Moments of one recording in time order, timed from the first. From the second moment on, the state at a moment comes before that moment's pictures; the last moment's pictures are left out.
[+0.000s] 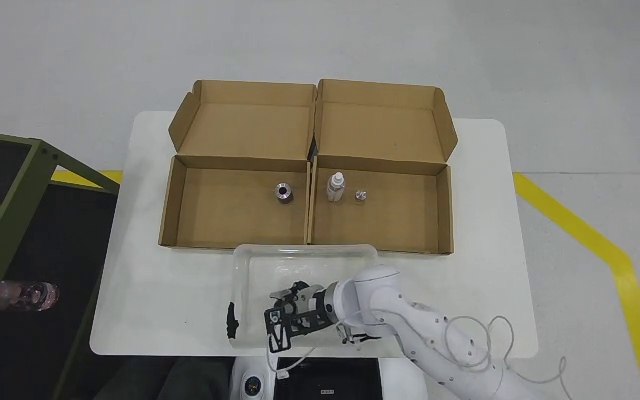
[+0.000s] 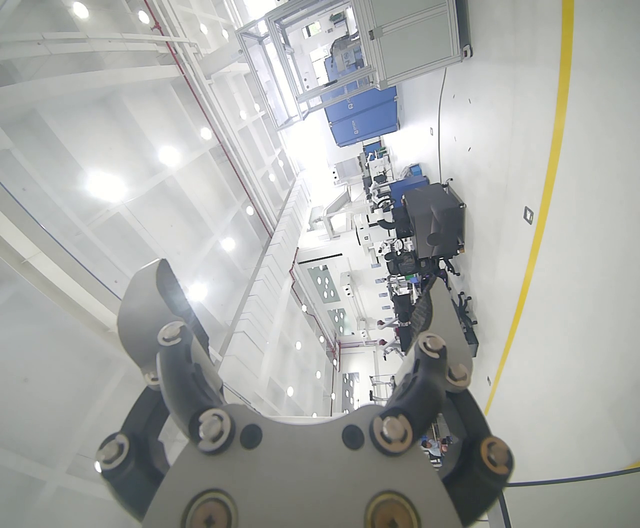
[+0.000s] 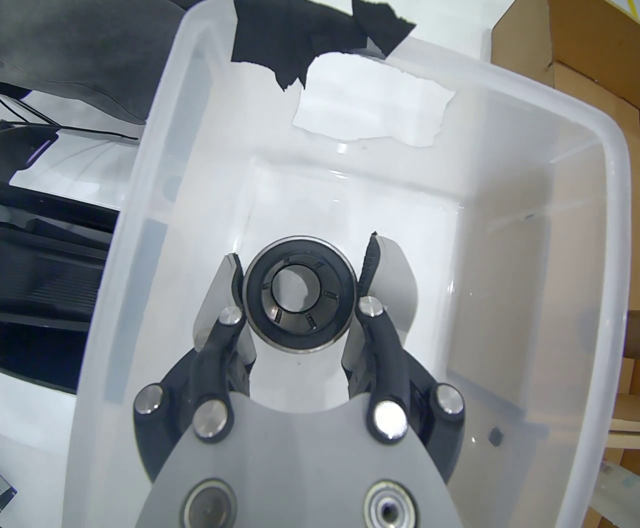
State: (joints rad) left arm -0.19 -0.18 -0.57 -1.44 2.04 -0.23 0.13; right arm -1.09 -1.28 0.69 -1.77 -1.48 -0.89 0.61
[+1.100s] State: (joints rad) left arm -0.19 -0.18 -0.57 -1.44 2.04 -0.23 0.13; right arm -0.99 -1.28 0.79 -1.71 -1.16 -0.90 0.49
